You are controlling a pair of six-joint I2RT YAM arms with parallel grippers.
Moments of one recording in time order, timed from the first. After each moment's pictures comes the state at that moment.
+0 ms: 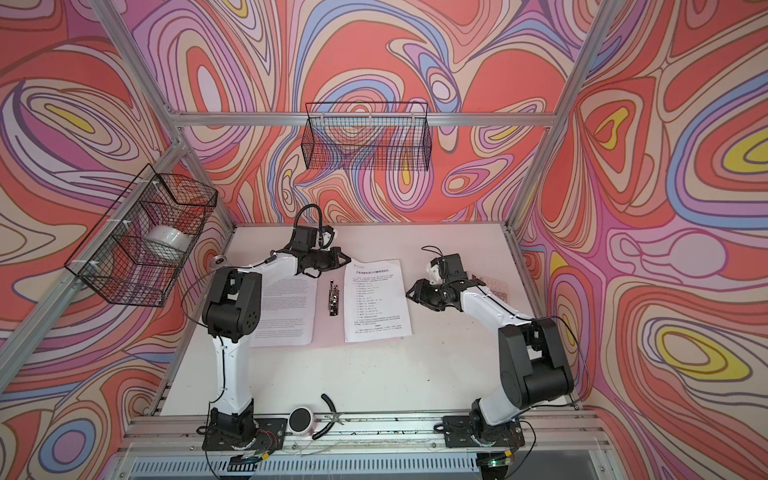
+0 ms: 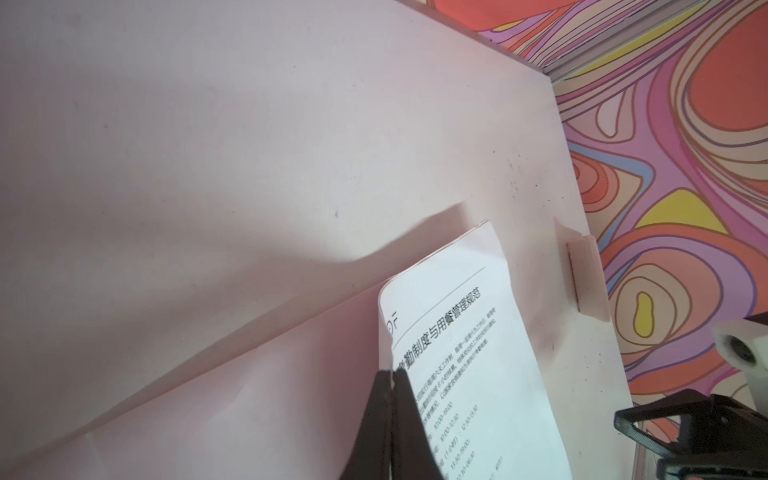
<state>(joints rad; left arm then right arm) -0.24 2.18 1.54 -0.15 0.60 -0.40 0.21 1.57 0.95 -0.35 -0.48 0.53</state>
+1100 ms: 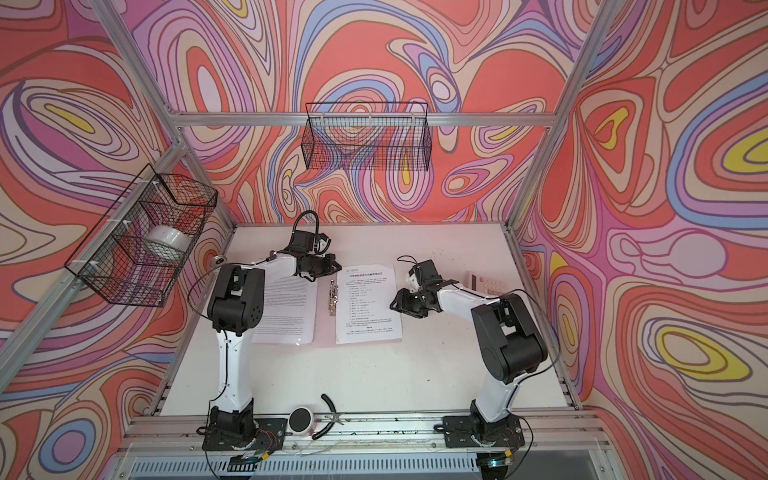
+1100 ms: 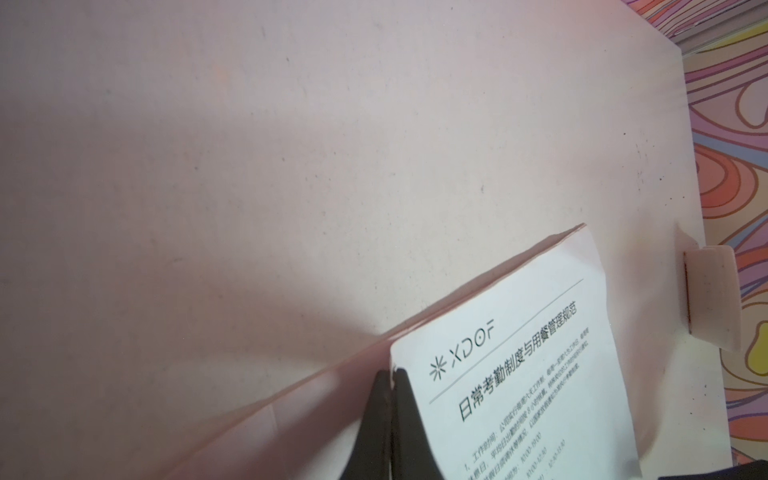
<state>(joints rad) -0.20 2.26 1.58 -0.24 0.49 -0.33 0.35 1.75 0.99 -0.30 -0.45 0.54</state>
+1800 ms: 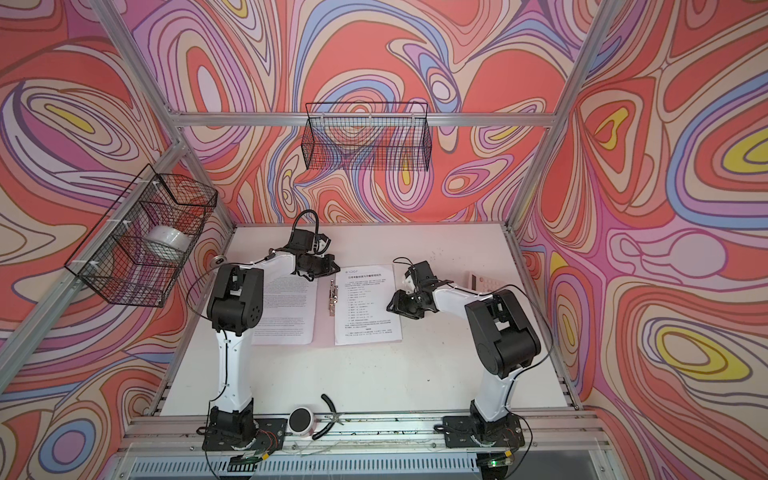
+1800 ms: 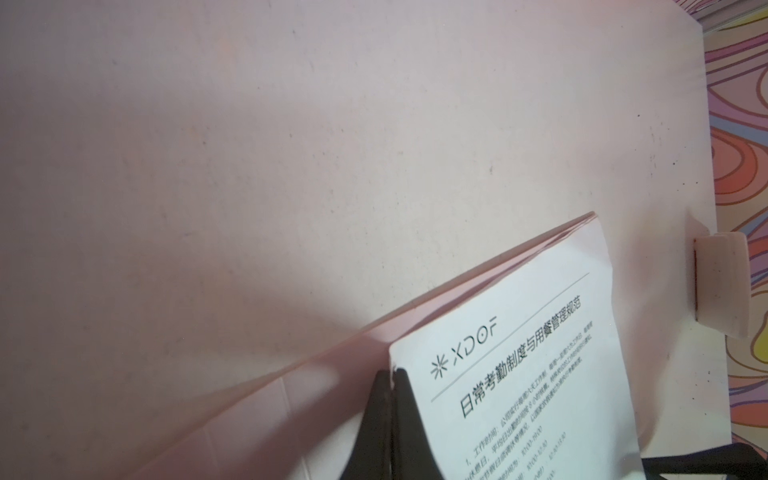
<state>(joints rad) -0.19 2.26 1.61 -0.33 0.49 -0.30 0.37 1.80 1.00 -0.28 -0.46 0.55</state>
